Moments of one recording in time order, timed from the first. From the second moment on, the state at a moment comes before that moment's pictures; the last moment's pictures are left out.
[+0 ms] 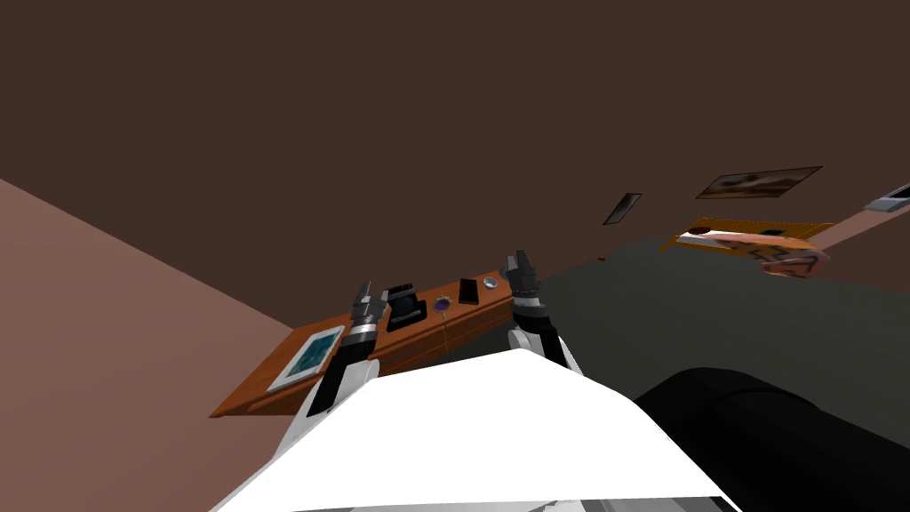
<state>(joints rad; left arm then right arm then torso) 0.47 0.15 0.03 -2.11 0.14 -0.25 0.23 0.52 0.02 0.07 -2.39 0.04 -0.42 0.15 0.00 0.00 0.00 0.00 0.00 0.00</state>
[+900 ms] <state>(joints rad) 0.39 0.20 0.05 -2.00 0.23 -0.03 0.32 0.52 0.02 0.07 -2.39 0.04 -0.42 0.15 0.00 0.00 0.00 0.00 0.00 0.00</state>
